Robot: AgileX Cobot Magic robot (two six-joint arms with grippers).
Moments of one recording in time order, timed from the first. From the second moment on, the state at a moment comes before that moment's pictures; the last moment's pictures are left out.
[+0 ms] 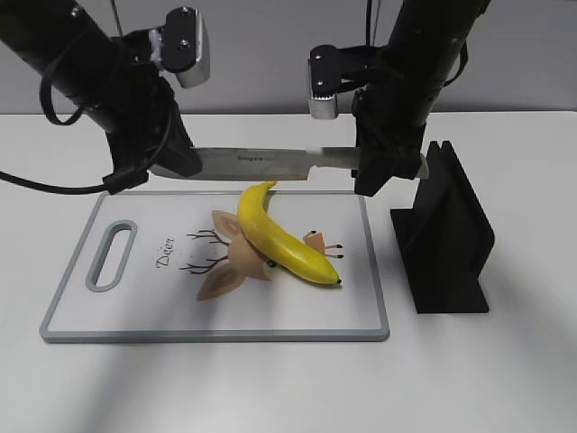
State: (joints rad) left arm -0.37 1.80 -1.36 -0.54 0.89 1.51; right arm 0.43 2.05 -1.68 0.23 1.17 -1.13
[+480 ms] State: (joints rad) left arm -0.37 1.86 -1.36 -0.57 0.87 1.50; right arm 0.43 2.08 -1.68 0.20 1.15 -1.13
